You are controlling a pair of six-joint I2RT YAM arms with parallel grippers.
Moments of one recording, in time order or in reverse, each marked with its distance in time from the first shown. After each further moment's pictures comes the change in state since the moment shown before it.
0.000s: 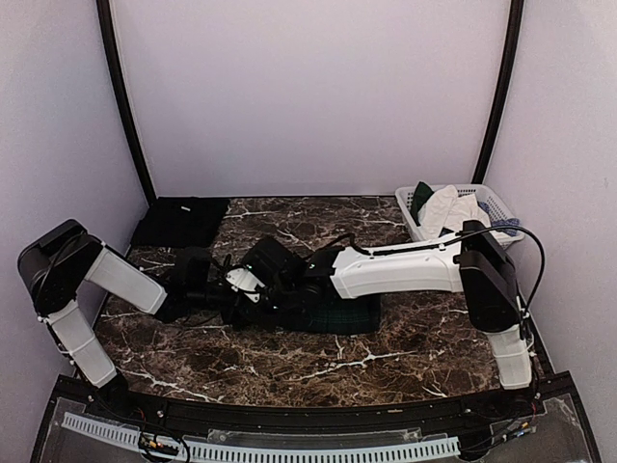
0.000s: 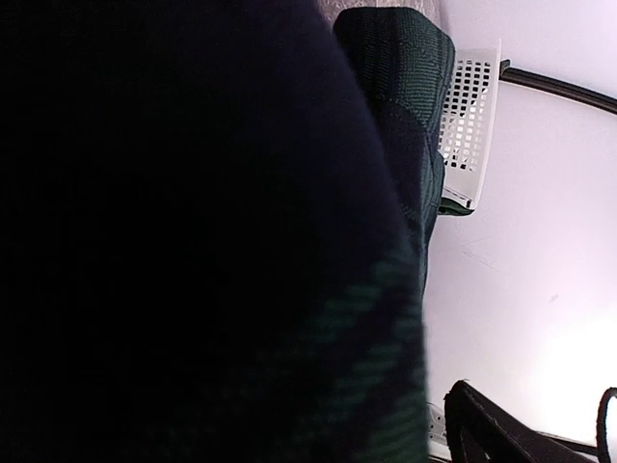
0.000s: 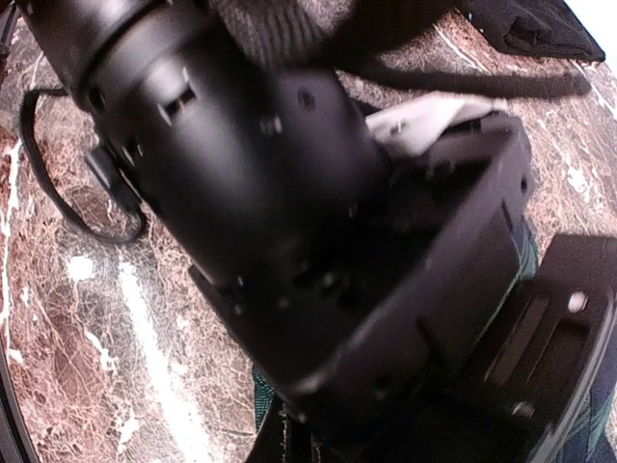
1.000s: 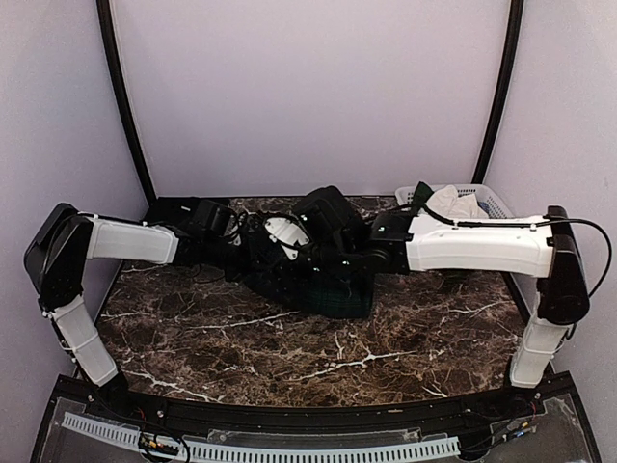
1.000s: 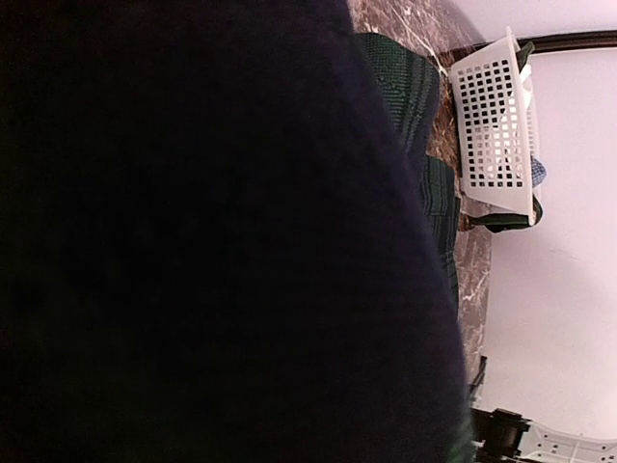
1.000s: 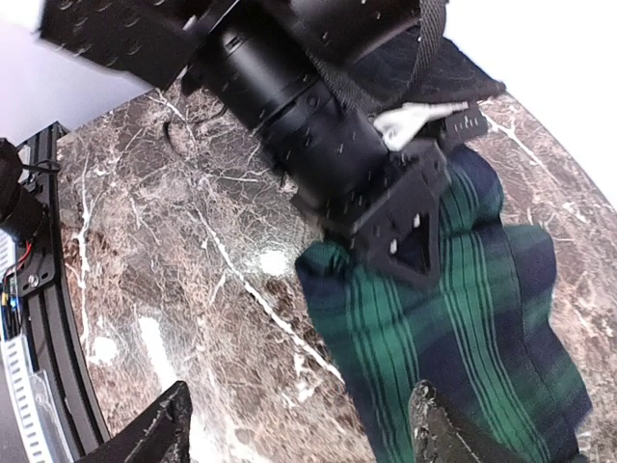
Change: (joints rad) left arm 0.033 0.050 0.466 -0.614 -0.125 0.444; right arm -0.066 -0.359 -0.203 0.035 -0.007 0.093
